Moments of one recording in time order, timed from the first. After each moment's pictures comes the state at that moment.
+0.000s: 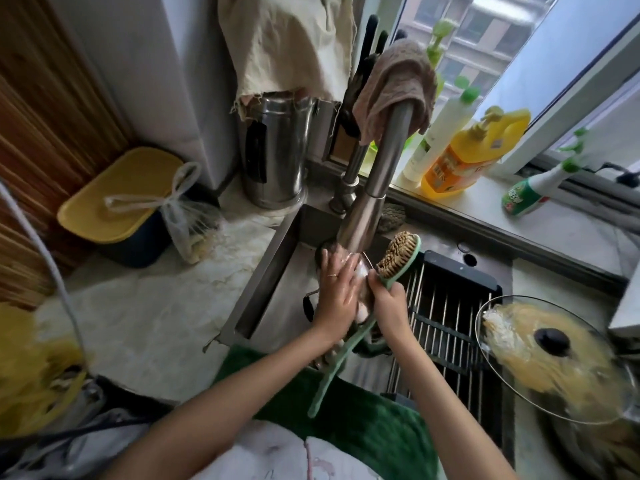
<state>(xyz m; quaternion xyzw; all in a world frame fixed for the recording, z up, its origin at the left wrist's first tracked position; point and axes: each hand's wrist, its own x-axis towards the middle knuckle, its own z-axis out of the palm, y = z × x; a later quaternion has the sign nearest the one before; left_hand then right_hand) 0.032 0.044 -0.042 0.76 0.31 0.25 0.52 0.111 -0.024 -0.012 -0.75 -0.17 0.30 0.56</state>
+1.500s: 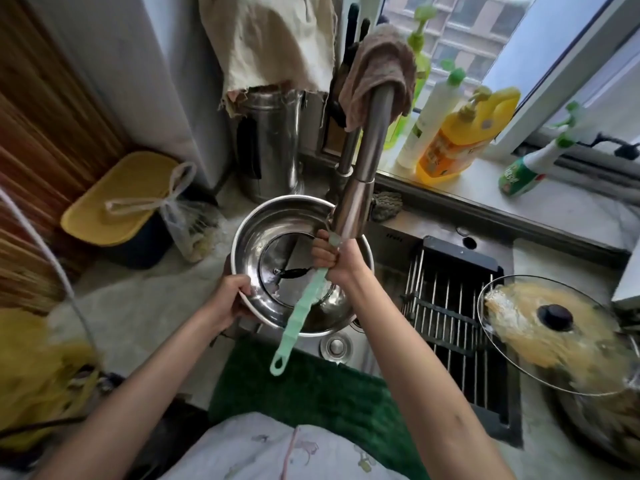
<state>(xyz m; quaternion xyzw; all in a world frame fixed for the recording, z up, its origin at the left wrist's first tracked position) -0.087 0.135 -0.005 0.42 0.53 0.12 0.73 0.105 0.070 -0.011 -0.37 0.06 0.63 0.68</state>
